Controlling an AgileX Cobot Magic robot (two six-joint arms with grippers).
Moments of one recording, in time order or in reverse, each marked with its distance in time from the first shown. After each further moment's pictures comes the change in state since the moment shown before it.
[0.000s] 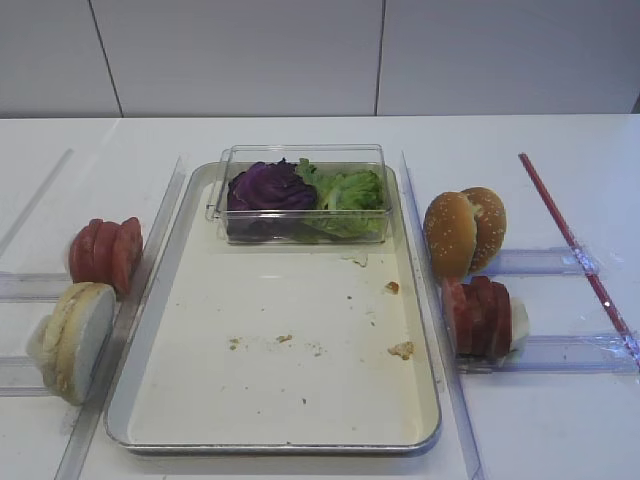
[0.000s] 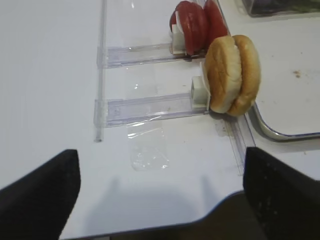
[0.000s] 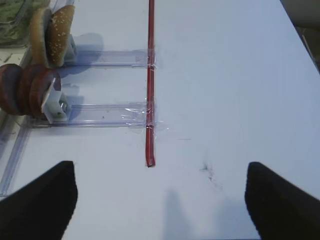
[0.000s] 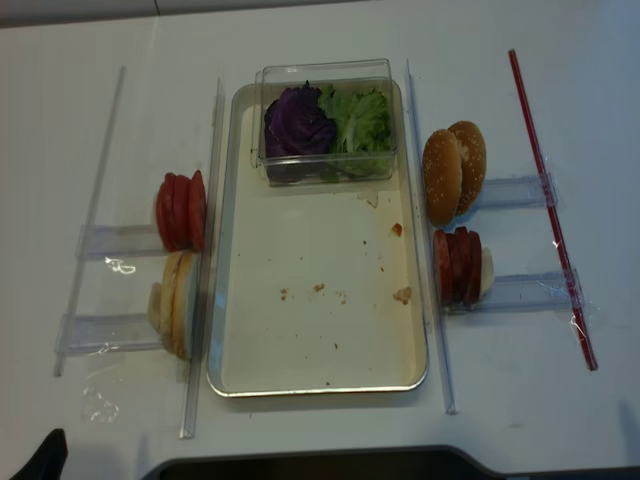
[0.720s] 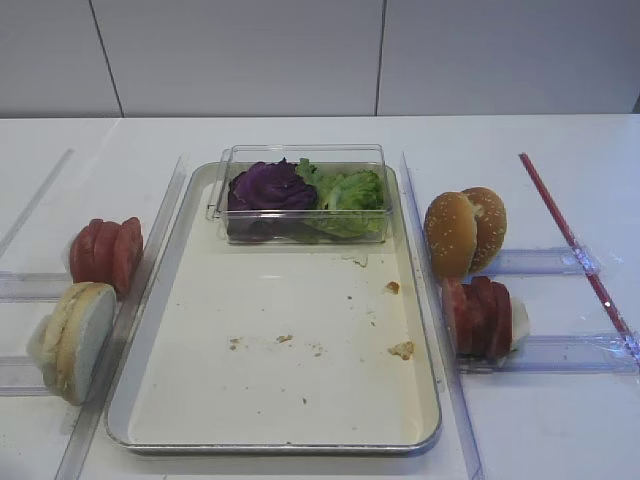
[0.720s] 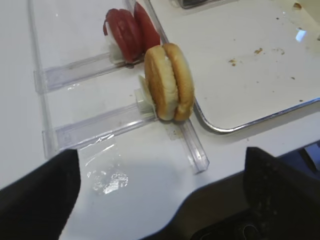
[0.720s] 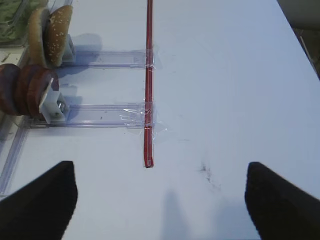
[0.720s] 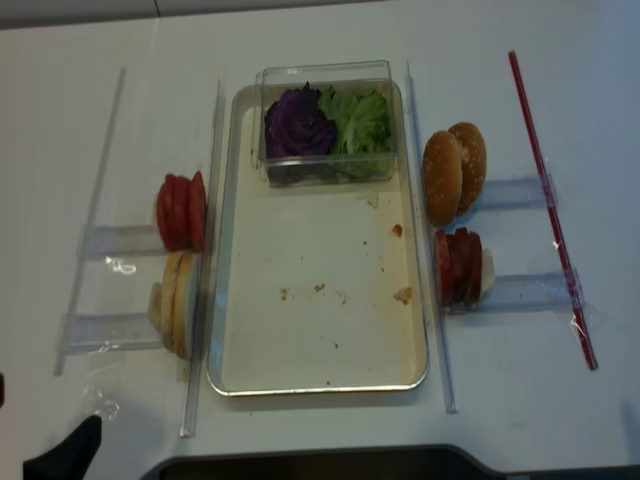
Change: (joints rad) left arm 0.000 0.230 -0.114 -0.195 0.002 0.260; right arm 0.000 0.000 0.000 -0.010 0.000 -0.002
